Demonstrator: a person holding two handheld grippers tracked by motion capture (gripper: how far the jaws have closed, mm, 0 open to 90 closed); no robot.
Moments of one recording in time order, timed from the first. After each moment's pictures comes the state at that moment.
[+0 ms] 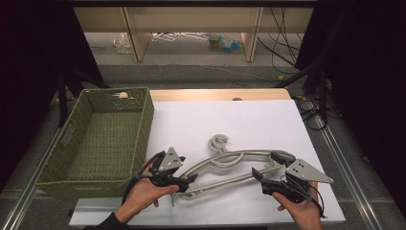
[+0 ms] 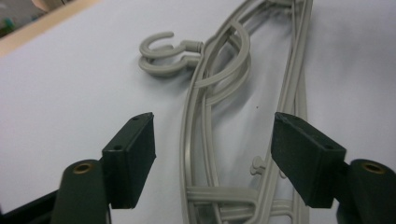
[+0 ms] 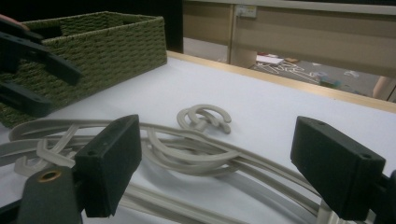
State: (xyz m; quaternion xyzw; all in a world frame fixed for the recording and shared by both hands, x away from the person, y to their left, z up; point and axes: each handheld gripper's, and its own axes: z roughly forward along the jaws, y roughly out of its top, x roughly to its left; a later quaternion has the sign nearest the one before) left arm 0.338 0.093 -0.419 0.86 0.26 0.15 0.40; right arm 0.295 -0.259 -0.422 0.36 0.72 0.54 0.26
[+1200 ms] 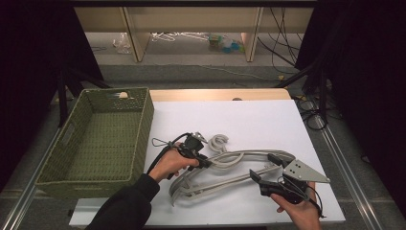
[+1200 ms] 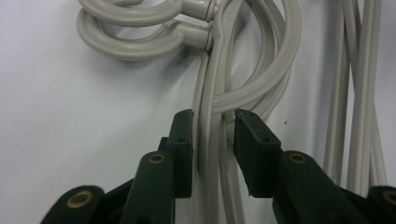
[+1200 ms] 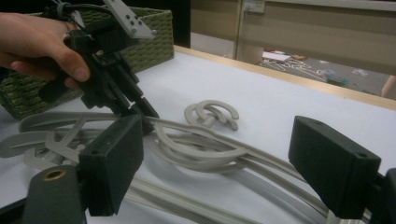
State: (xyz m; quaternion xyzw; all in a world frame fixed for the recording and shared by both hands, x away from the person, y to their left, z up) left arm 0.430 0.045 -0.458 0.90 0.29 -0.02 0.33; right arm 0.294 -0.255 -0.423 0.35 0.73 0.53 0.25
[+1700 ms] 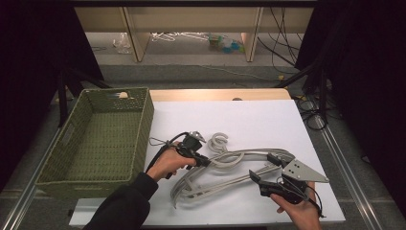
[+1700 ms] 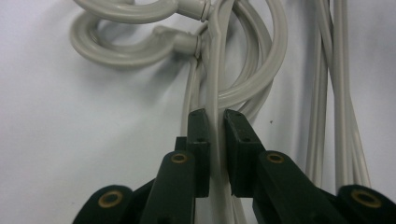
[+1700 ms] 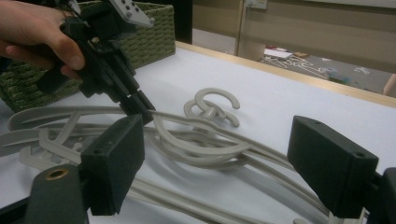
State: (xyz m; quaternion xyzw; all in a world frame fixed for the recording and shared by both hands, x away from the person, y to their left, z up) left arm 0.426 0.051 -0.449 0.89 0.28 -0.02 0.35; right arm 0.295 -0.254 -0.423 0.35 0.74 0.52 0.25
